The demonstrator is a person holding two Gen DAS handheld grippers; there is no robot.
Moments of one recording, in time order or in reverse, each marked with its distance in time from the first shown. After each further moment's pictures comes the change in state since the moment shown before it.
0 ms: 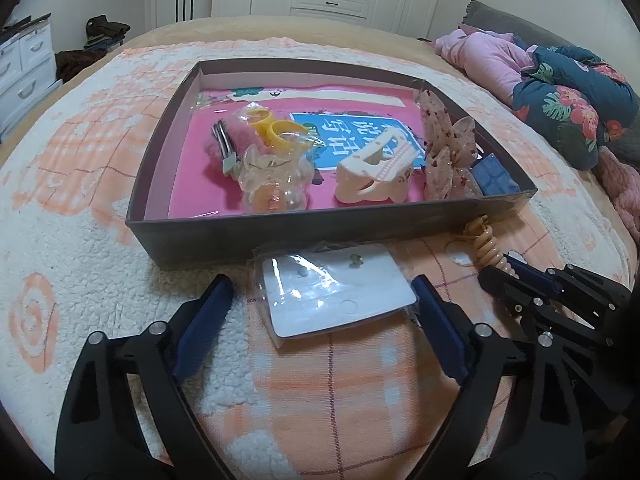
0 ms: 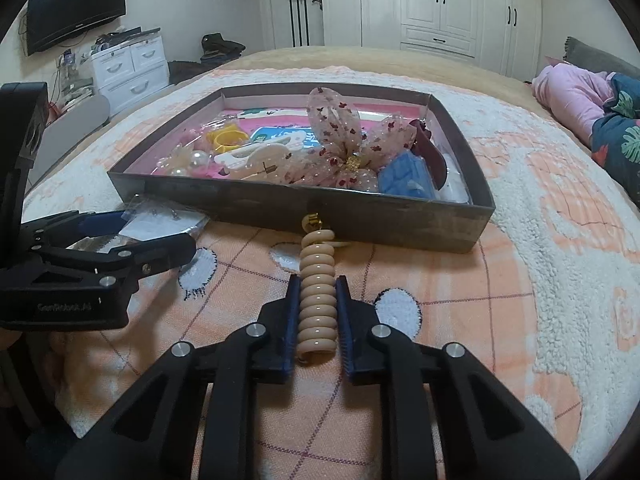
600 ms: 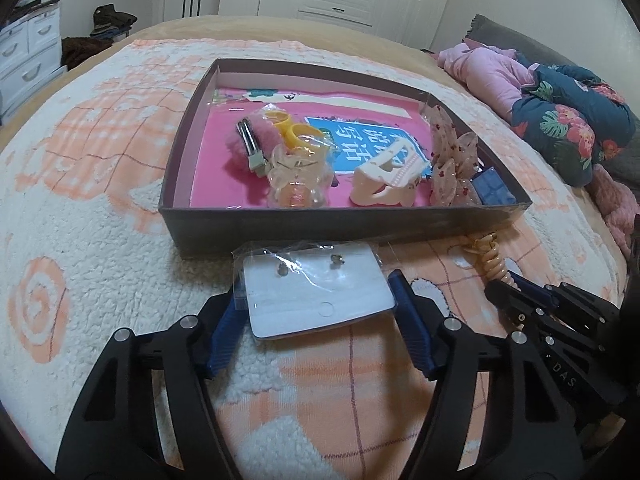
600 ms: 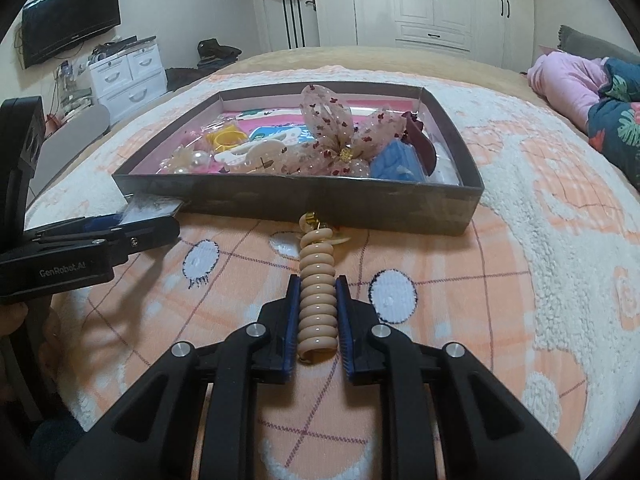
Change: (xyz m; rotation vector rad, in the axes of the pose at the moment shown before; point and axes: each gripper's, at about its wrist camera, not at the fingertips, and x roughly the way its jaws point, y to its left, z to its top) left arm -0.012 0.016 -0.004 -0.050 -0.019 -0.035; right arm -0.009 -0.006 -0.008 0.038 -0.002 0.015
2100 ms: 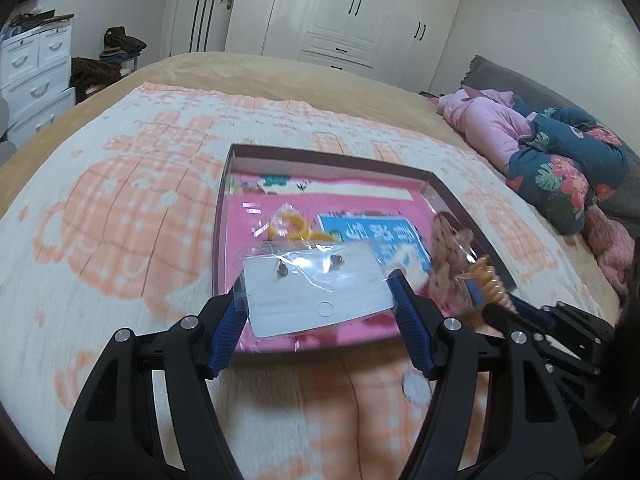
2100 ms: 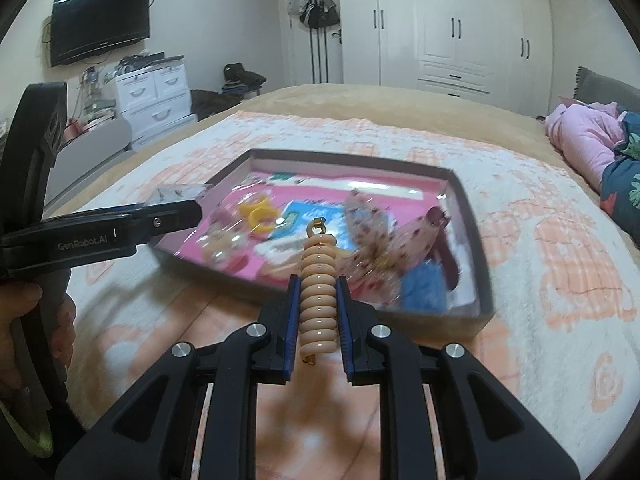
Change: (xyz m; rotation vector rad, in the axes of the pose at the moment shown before) left arm -0.028 0.014 0.062 -0.032 -0.148 -0.008; right arm -0.018 0.015 0.067 -0.078 -0.127 0.026
